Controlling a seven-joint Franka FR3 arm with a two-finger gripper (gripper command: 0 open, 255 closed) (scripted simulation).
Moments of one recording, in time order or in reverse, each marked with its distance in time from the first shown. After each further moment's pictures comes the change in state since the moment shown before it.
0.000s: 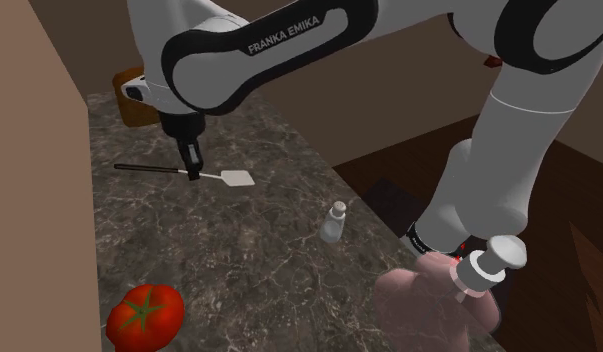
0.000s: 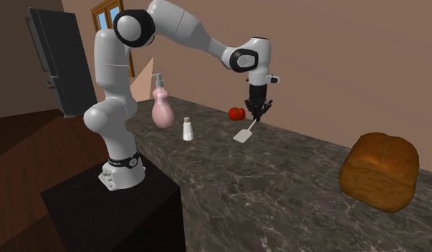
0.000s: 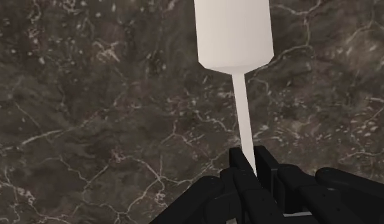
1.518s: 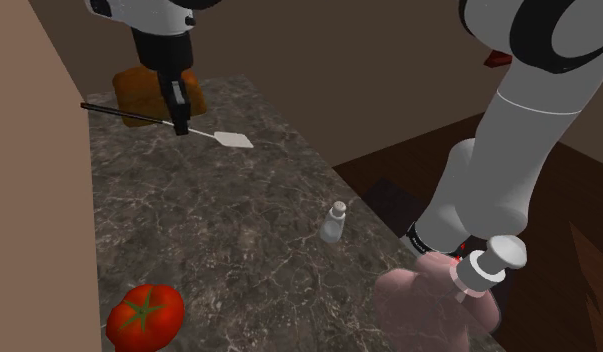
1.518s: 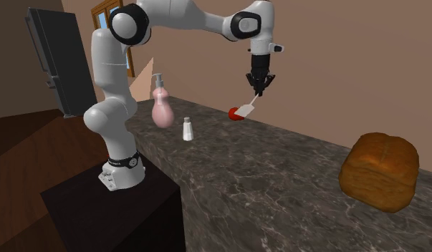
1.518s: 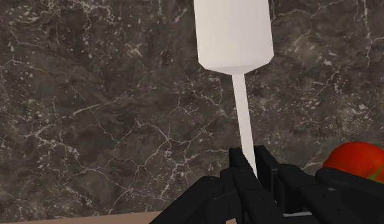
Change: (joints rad) arm -0.002 -0.045 0.002 0.253 0.011 -0.297 -0.001
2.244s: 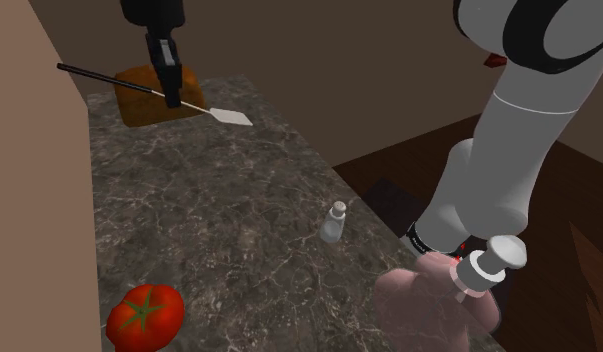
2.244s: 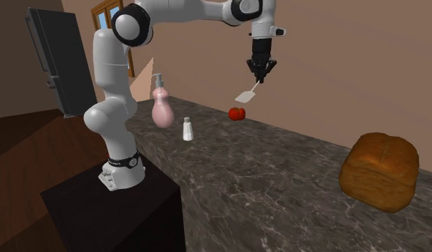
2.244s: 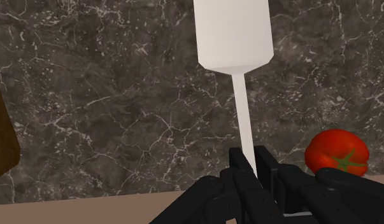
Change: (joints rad) arm 0.007 0.024 0.003 0.181 -0.007 -0.157 0.010
